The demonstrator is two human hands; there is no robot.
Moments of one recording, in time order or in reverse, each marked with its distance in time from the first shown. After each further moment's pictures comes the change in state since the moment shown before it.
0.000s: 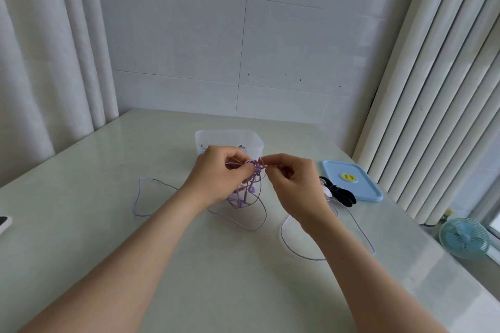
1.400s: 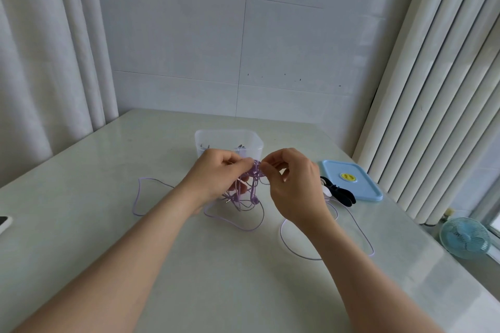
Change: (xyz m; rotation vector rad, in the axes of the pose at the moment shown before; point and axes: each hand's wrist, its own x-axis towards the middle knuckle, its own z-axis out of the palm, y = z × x) left_hand -0.001 0.004 -0.003 -0.119 -0.060 -0.152; right_hand -0.003 -0.009 0.000 -0.270 0.100 -0.233
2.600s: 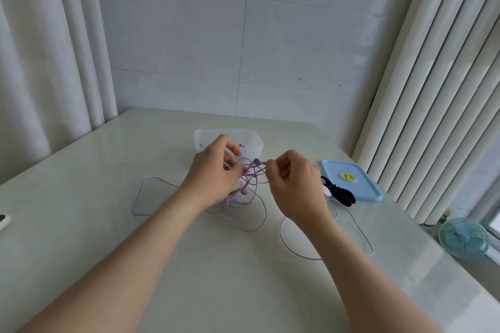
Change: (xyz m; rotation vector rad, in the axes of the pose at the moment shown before) left_hand 0.009 -0.011 0.001 0.335 0.188 0.195; right_hand 0.001 0.003 0.004 -0.073 0.026 0.135
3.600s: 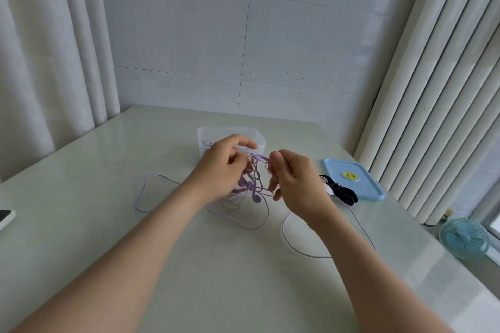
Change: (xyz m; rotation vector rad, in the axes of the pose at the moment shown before) left_hand -0.001 0.004 -0.002 -0.209 -0.141 0.041; right_hand 0.003 0.001 -0.006 0.280 -0.254 0.033
